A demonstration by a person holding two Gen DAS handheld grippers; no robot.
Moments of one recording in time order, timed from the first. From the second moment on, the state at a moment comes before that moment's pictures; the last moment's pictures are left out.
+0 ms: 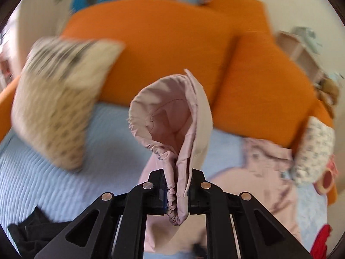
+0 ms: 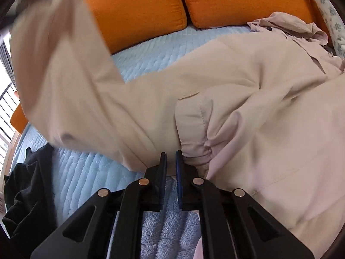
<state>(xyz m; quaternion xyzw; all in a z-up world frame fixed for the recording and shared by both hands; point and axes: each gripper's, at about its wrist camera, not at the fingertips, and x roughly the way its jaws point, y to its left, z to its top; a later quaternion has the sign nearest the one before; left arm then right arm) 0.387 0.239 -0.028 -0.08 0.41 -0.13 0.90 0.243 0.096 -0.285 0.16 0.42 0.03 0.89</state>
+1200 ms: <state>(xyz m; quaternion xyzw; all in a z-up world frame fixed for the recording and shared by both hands) 0.173 -0.320 -0.250 0.43 0.43 -0.25 0.75 0.232 0.077 -0.293 0.22 0.48 0.09 0.84</state>
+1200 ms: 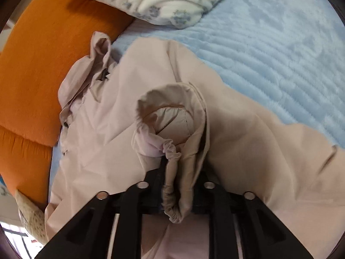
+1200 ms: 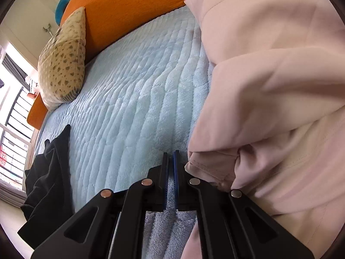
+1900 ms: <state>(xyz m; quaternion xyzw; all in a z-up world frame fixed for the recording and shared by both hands) 0.259 -0.079 -0.063 0.17 0.41 -0.19 0.88 0.087 -0.092 -0.220 0.16 0.46 0.06 0.87</state>
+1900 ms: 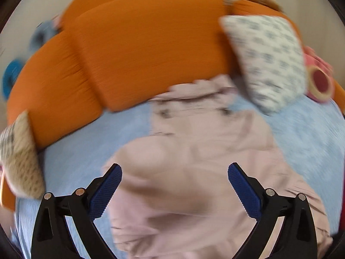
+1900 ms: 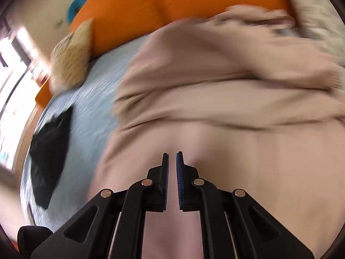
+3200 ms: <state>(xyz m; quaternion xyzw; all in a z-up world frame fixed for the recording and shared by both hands) 0.291 -0.026 -0.232 0.10 0.51 -0.08 0.85 0.178 -0.284 -0.235 0.09 0.46 -0.10 0.88</state>
